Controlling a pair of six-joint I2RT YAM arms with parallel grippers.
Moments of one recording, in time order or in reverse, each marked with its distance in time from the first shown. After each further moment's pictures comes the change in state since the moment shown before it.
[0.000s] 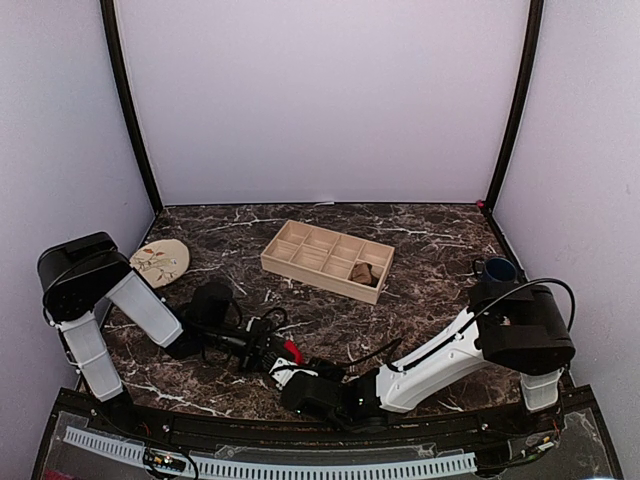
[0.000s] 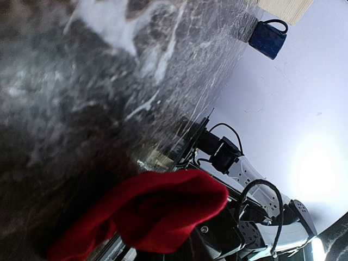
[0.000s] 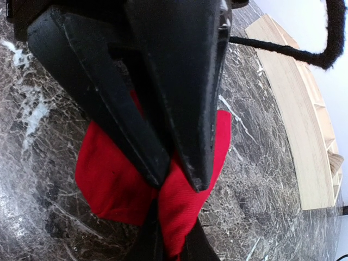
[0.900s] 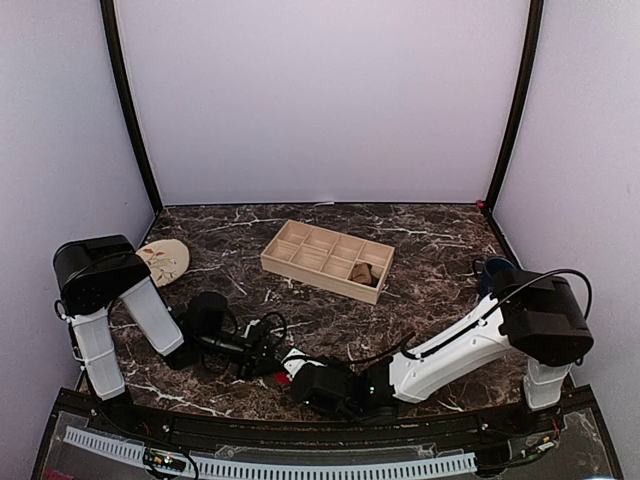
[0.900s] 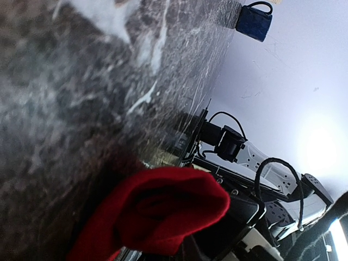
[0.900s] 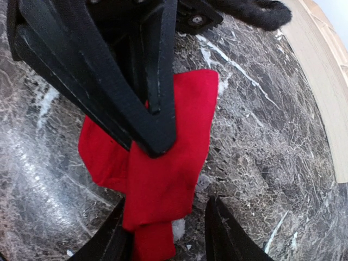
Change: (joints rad) left arm 0.000 0.101 -0.073 0.252 0.012 0.076; right arm -0.028 -0.087 -0.029 -0.134 -0.142 0.237
